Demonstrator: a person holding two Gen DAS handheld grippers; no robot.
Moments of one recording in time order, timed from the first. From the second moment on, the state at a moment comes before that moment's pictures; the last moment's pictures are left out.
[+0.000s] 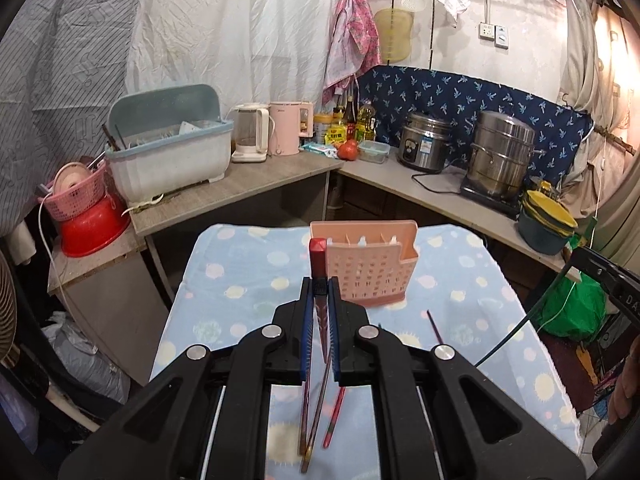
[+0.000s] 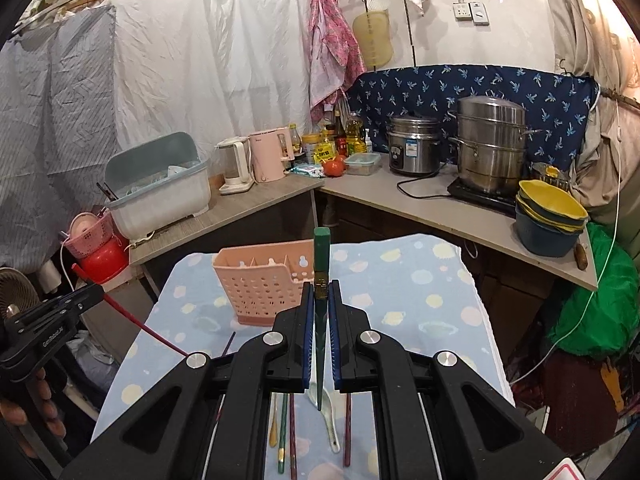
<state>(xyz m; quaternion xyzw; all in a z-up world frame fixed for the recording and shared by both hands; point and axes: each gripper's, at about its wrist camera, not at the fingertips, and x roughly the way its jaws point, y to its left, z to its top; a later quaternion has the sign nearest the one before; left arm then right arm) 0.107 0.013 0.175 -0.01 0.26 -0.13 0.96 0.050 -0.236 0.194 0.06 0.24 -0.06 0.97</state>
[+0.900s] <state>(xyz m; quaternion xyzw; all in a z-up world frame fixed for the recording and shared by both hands) 0.307 -0.048 0.221 -0.01 0.22 -0.12 0.97 0.267 -0.232 0.193 0.05 0.24 -0.02 0.97</state>
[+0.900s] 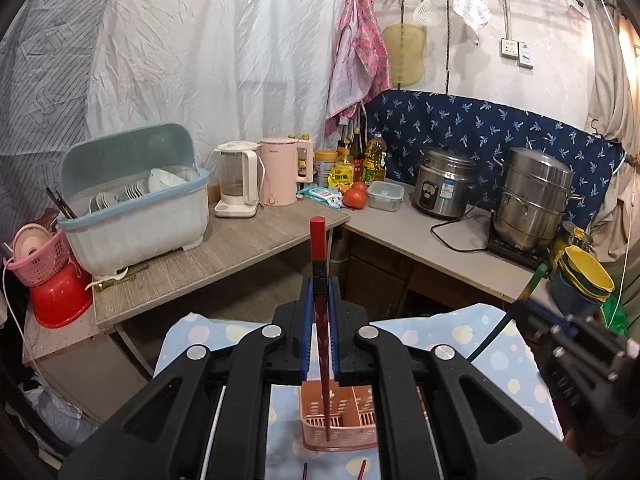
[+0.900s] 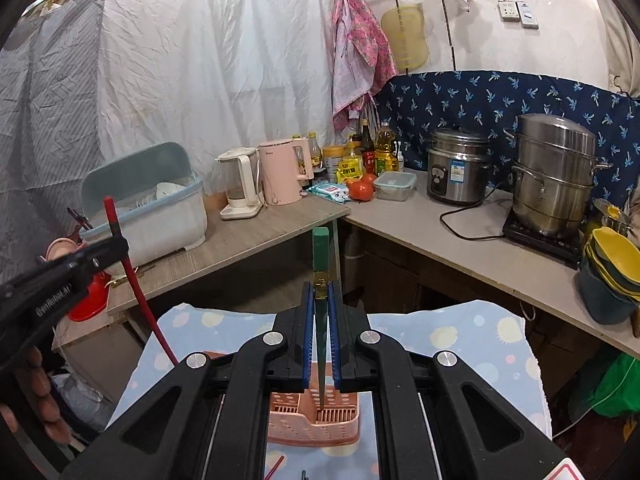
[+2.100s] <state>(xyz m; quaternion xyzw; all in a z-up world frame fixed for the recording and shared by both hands) 0.293 -0.013 0.168 -0.04 0.25 -0.07 0.96 0.222 -0.251 0.172 0.06 0.23 -0.07 0.97</state>
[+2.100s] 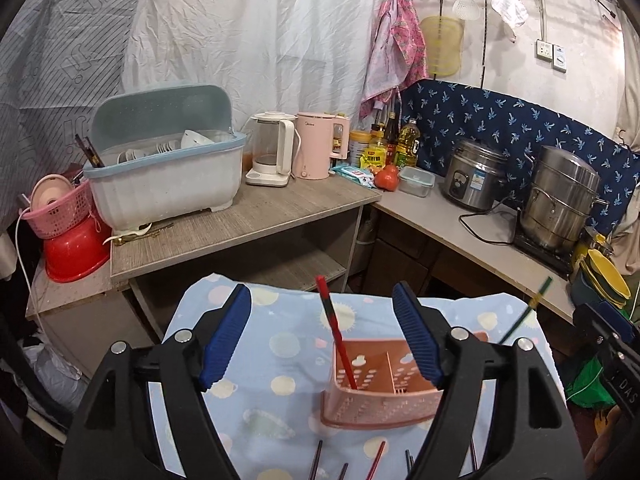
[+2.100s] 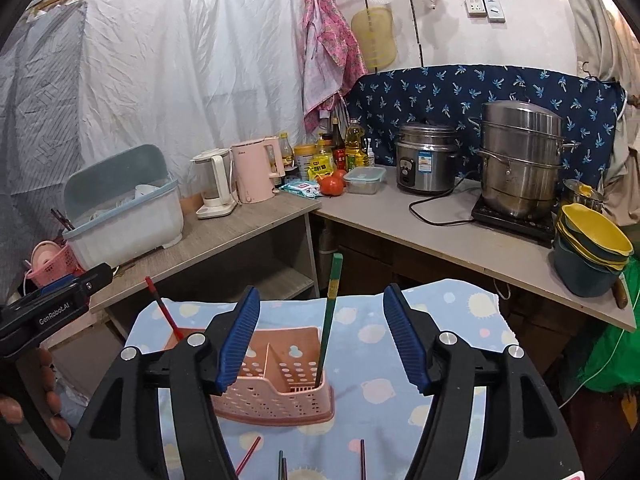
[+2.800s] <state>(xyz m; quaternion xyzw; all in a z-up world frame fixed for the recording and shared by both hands) 0.179 0.018 0.097 -0.04 0.32 -0.06 0.95 0.105 -0.241 0.106 0.06 0.30 -0.09 0.95</state>
